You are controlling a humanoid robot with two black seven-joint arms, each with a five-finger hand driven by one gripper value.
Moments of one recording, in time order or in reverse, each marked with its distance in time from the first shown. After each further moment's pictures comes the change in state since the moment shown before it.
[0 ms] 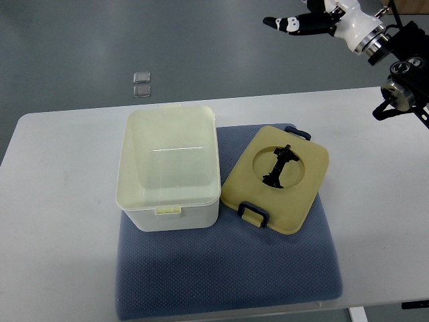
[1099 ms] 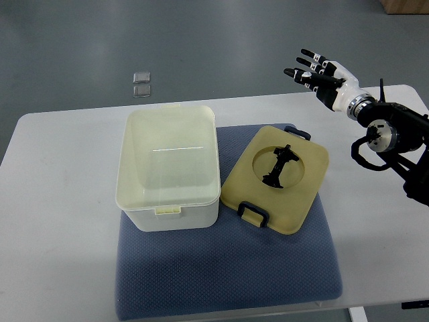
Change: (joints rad) left arm 0.000 0.000 0.000 0.000 0.000 0.000 0.000; right arm -0.222 0.083 0.116 -0.008 0.358 -0.077 -0.368
